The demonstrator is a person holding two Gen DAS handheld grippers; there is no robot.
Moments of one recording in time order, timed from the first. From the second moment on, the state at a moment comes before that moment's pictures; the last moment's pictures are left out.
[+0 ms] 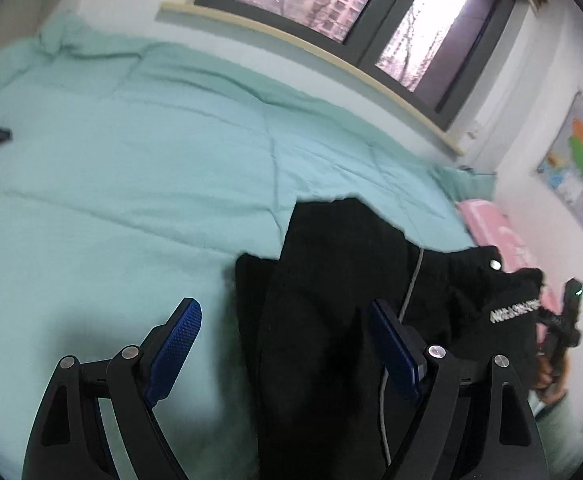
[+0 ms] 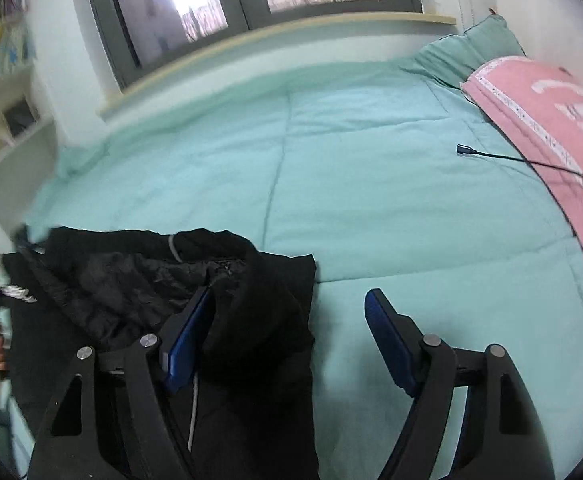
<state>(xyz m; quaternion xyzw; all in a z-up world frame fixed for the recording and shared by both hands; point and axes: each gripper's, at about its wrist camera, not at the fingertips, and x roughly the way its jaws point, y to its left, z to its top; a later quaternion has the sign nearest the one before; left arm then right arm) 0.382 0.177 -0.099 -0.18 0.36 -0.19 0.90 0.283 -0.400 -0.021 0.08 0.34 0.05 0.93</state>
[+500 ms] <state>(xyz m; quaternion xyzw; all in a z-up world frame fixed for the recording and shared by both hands) 0.422 0.155 -0.113 -0.19 0.42 -0.29 0.84 0.275 -0.383 -0.037 -0.03 0.37 0.21 0.90</state>
